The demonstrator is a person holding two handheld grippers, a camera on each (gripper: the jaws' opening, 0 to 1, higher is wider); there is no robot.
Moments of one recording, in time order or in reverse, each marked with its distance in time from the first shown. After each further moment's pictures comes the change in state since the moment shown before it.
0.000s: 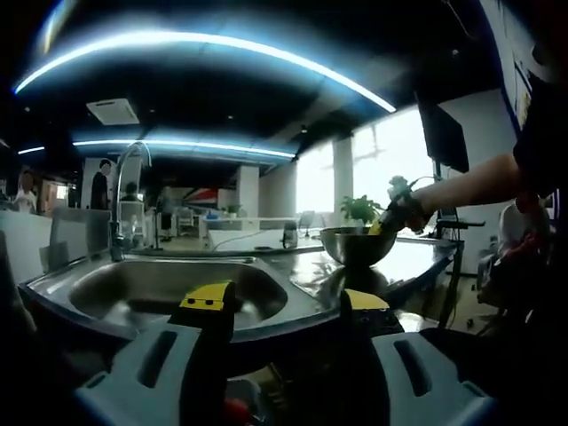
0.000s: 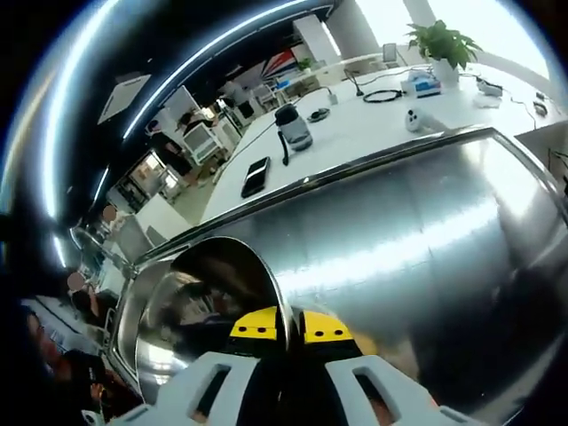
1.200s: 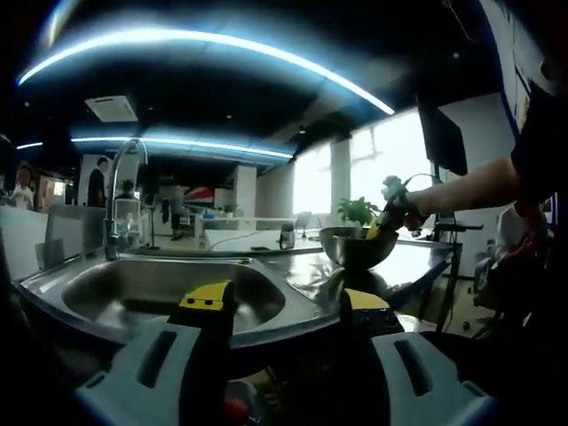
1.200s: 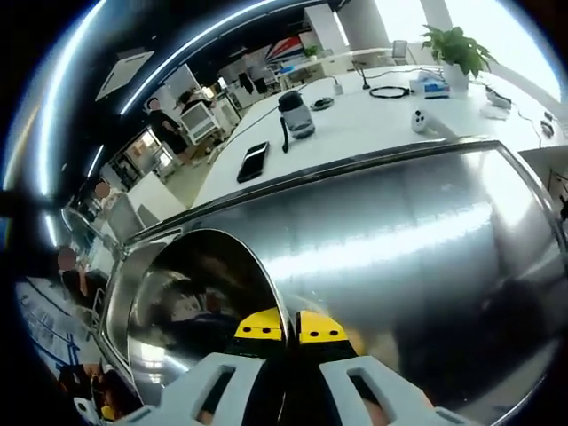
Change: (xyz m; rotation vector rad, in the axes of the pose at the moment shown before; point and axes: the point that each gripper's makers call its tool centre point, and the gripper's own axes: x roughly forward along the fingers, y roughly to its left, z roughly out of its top) left arm 0.011 -0.008 0.001 -0.018 0.003 -0.018; right arm 0.004 -0.002 -0.002 -0.027 0.097 -0.051
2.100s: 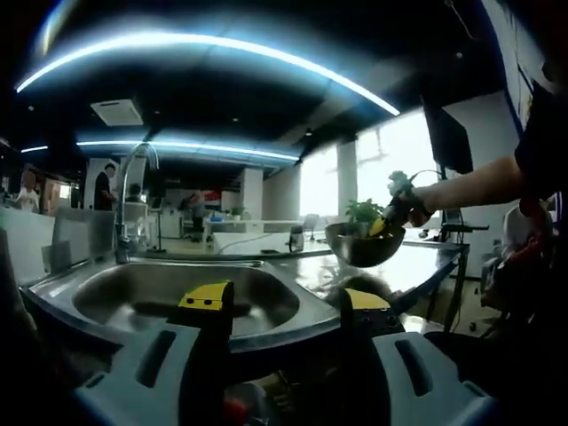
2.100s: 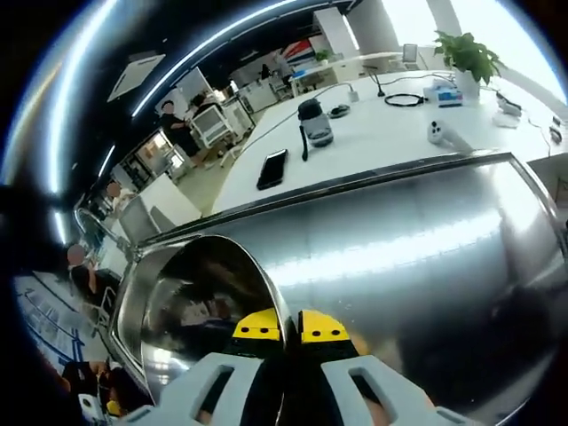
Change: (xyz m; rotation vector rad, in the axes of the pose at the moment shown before) left arm -0.008 0.017 0.008 0.009 -0.017 0.041; right arm -0.008 0.025 0.012 -0.026 -0.017 0.050
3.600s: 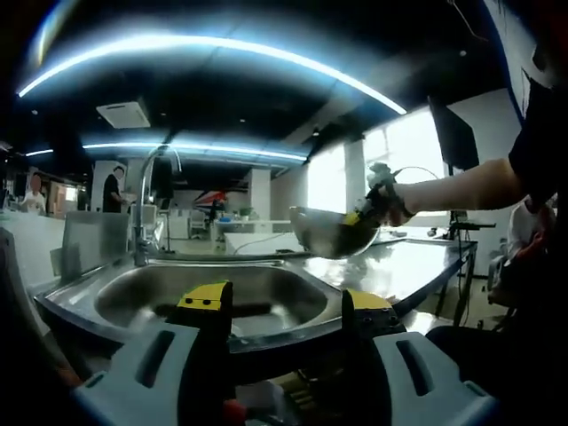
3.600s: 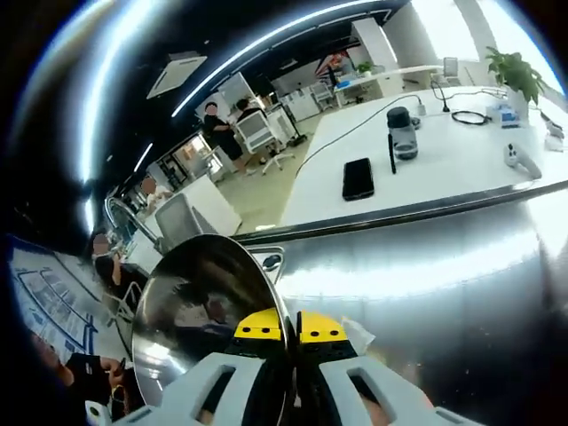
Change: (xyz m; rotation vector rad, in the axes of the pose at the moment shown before) left arm -0.017 0.048 -0.003 0.013 0.000 0.042; right arm 0.048 0.148 0.007 -0.083 -0.071 0.175
